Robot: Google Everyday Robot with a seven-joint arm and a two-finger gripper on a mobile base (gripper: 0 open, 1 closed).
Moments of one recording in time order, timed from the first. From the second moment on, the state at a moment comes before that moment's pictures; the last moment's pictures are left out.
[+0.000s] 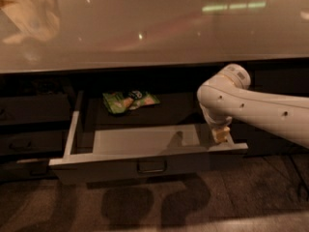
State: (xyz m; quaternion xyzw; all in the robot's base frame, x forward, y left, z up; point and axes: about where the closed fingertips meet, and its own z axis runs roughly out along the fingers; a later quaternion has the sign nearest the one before) arm 0.606 -0.229 0.653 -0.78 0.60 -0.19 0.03
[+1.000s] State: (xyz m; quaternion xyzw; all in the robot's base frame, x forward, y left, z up) arm 0.587 -0.230 0.651 -0.77 0.61 -0.18 0.03
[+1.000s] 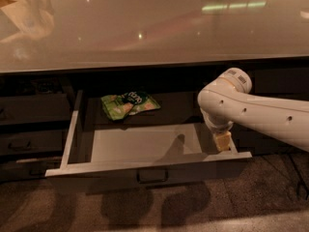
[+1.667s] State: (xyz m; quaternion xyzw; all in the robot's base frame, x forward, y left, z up) arm 0.552 -0.236 0.648 -0.77 0.62 -0.17 0.02
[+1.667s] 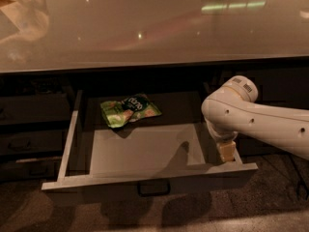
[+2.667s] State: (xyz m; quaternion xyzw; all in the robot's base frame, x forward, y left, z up) arm 0.516 -0.230 0.654 -0.78 0.60 -0.20 0.05
